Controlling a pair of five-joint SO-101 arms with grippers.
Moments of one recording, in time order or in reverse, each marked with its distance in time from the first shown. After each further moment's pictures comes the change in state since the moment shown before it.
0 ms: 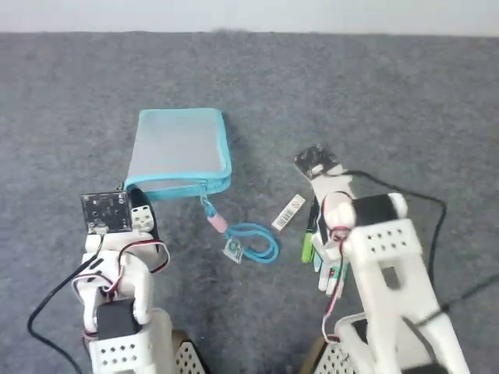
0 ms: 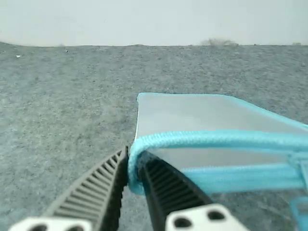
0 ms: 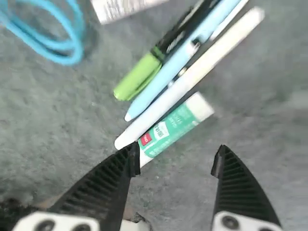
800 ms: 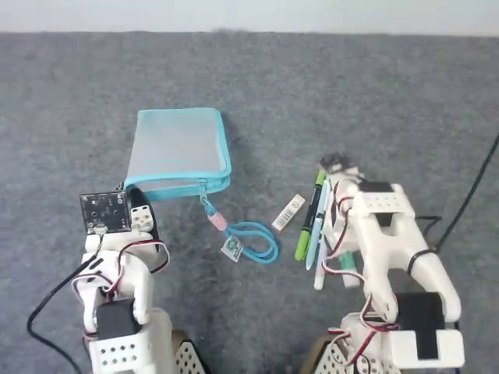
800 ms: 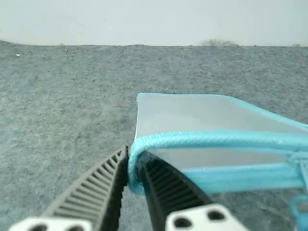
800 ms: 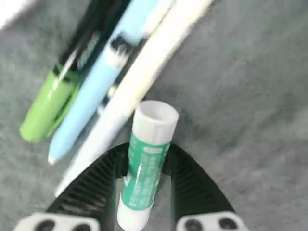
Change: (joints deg) left arm 0.0 0.0 0.0 0.0 0.2; right arm 10.4 24.5 -1.8 -19.2 -0.2
